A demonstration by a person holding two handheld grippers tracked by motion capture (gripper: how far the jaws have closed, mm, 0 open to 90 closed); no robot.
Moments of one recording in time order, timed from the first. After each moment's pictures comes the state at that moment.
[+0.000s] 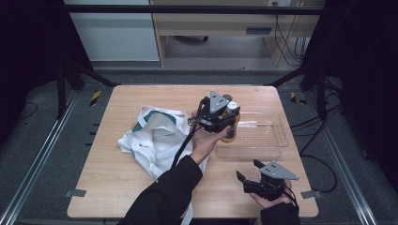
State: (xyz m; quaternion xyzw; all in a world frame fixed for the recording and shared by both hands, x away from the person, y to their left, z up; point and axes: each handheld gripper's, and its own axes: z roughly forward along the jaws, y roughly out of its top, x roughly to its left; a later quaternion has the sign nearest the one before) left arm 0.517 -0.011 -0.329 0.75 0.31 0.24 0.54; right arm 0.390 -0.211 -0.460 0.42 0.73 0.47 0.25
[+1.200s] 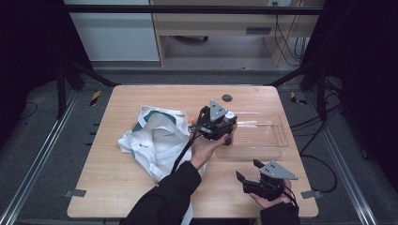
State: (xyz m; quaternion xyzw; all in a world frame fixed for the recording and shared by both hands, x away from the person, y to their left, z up) left arm 0.520 -0.011 -0.366 0.76 0.32 0.23 0.52; right arm 0.391 -0.210 -0.461 0.42 0.74 0.47 0.25
